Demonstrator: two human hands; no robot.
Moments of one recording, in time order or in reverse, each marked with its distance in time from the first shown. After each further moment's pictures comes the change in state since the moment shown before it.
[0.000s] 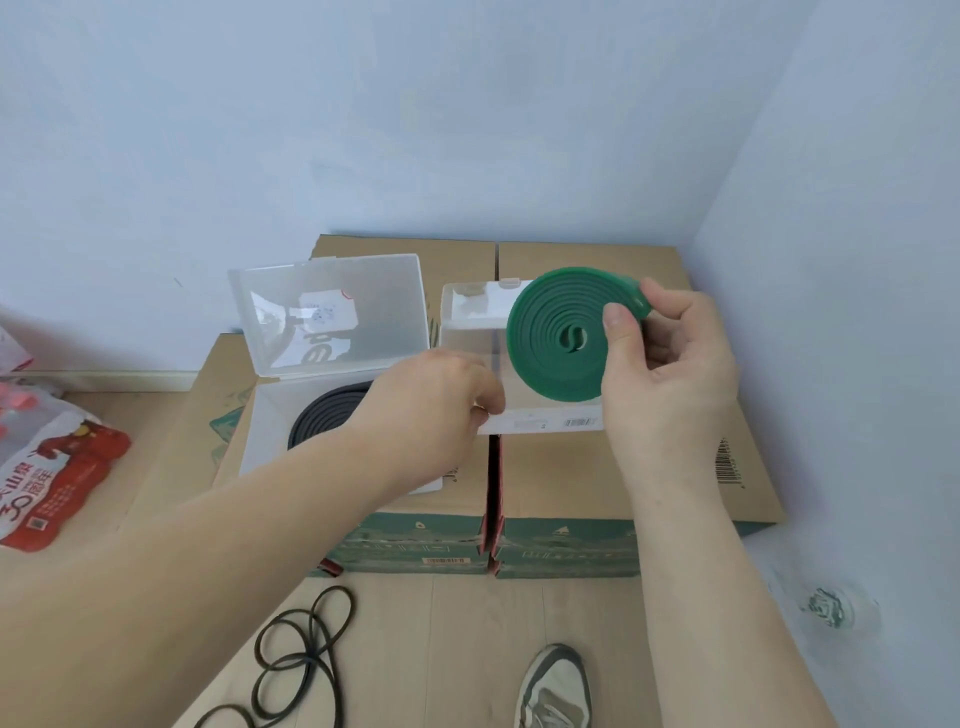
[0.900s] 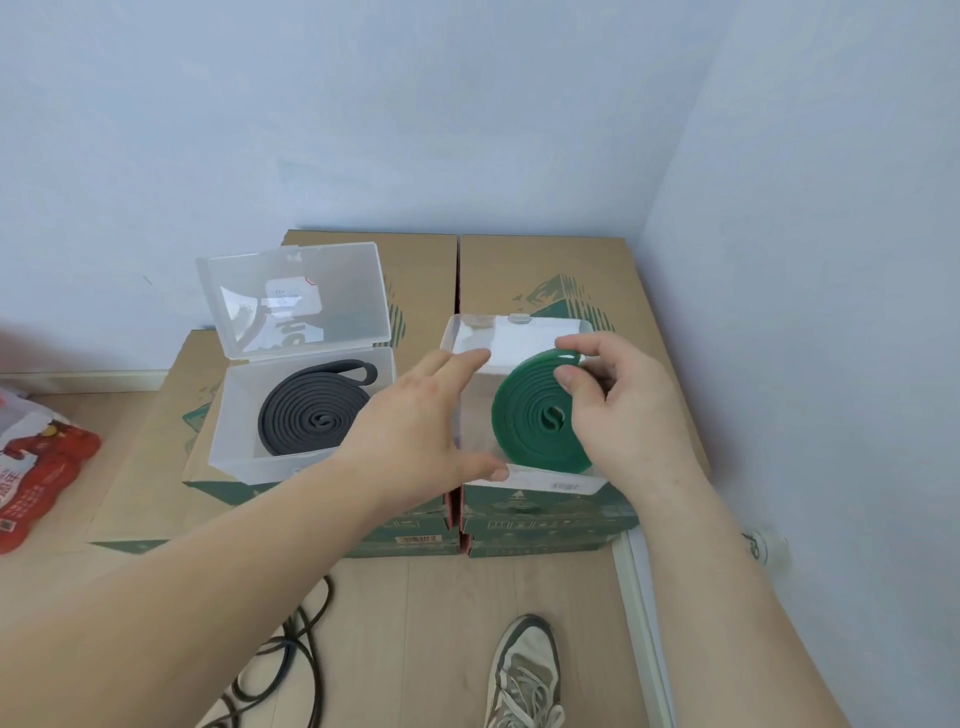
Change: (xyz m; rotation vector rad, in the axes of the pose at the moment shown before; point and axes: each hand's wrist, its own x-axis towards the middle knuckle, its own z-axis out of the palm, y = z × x) left_hand -0.033 0.038 0.021 -0.159 0.030 -0.069; right_hand -0.011 0.006 -0.063 -0.337 -0.430 0.116
